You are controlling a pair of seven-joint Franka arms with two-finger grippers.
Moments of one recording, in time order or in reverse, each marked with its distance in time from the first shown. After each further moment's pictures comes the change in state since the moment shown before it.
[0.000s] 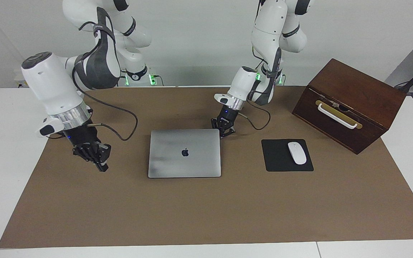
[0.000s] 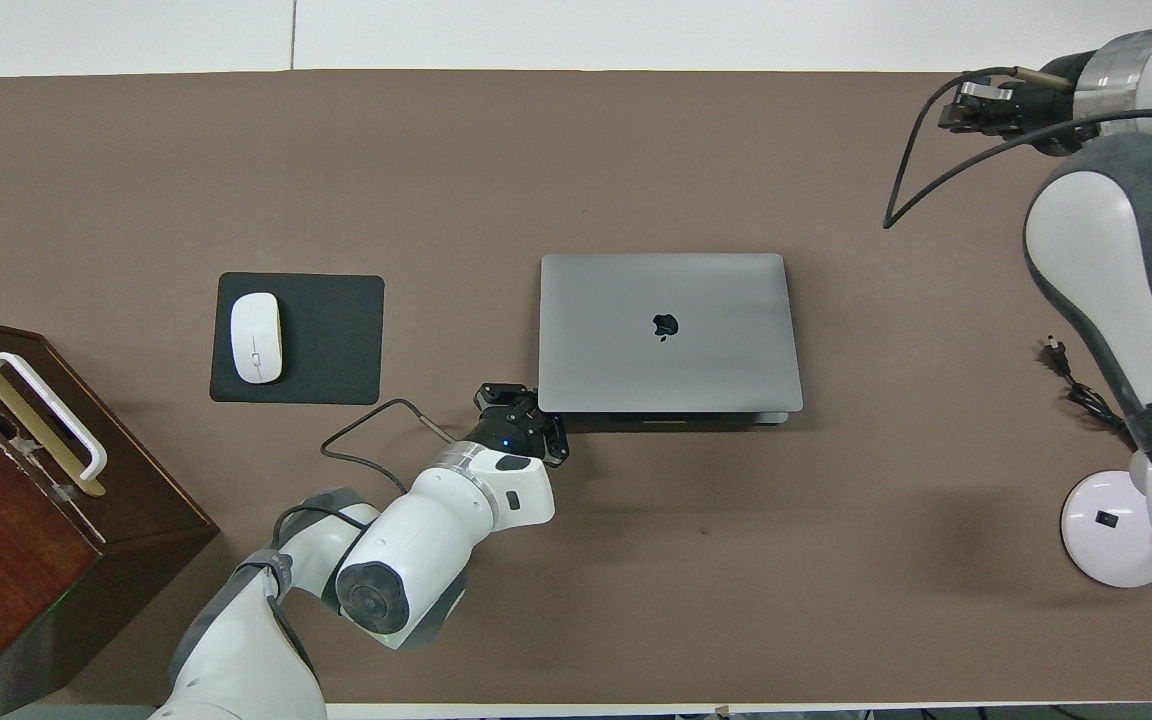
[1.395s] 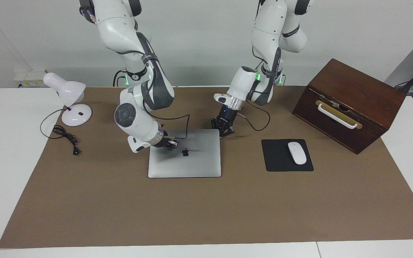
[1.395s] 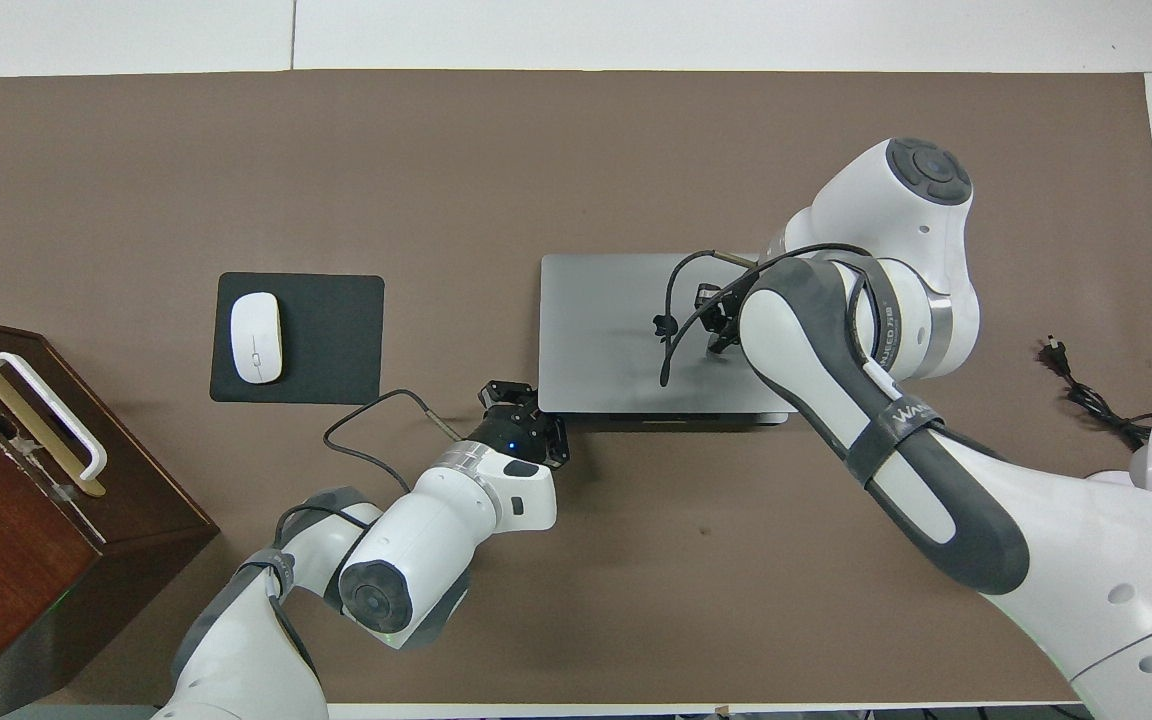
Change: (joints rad) left arm -0.003 0.000 -0.001 0.005 0.000 -0.010 0.117; right arm 0.249 0.103 0.032 -0.219 0.180 -0.201 0.330
